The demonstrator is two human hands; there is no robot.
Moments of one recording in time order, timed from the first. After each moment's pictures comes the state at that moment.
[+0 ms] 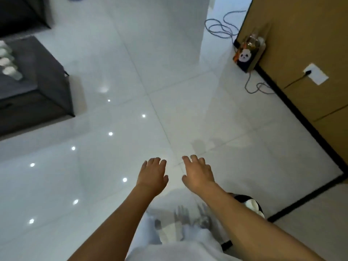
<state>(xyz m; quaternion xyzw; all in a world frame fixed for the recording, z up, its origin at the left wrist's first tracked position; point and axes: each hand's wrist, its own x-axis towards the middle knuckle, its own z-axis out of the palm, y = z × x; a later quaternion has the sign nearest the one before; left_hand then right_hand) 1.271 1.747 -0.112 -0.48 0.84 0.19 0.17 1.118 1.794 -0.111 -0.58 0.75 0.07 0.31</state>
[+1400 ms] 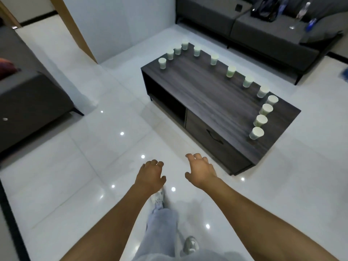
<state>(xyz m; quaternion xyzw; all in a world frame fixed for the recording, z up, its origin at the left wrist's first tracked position) 2.109 1.381 -0.067 -0.88 0.38 0.27 0.00 2.001 1.233 -0.068 -0.91 0.30 0.20 0.21</state>
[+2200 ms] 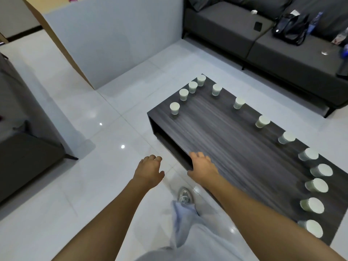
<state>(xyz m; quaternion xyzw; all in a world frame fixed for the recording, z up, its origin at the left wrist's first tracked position) 2.583 1.125 -0.071 -0.89 0.38 0.26 -0.01 2.463 0.973 -0.078 -0.89 0.32 0.20 0.25</state>
